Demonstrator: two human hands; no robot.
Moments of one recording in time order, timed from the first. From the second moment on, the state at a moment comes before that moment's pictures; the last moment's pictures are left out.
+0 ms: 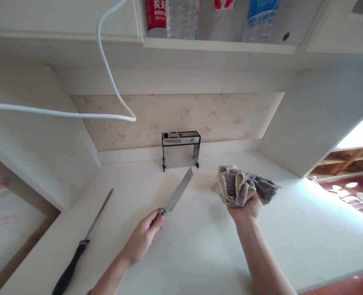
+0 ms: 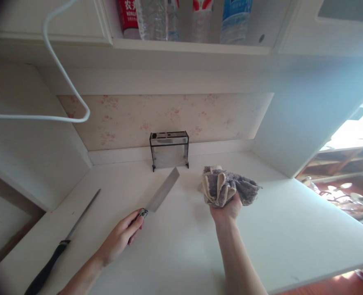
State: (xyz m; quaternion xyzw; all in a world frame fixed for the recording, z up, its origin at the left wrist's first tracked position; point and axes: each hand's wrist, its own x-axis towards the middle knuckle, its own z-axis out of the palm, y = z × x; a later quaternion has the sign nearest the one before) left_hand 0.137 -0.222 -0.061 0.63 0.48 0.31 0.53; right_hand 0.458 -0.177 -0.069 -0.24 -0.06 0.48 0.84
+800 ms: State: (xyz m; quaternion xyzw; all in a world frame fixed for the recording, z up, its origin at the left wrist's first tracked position) left_hand 0.209 -0.212 -0.071 0.79 0.60 0.12 0.06; right_hand 0.430 -0.194 -0.046 -0.16 -0.06 0.63 0.76
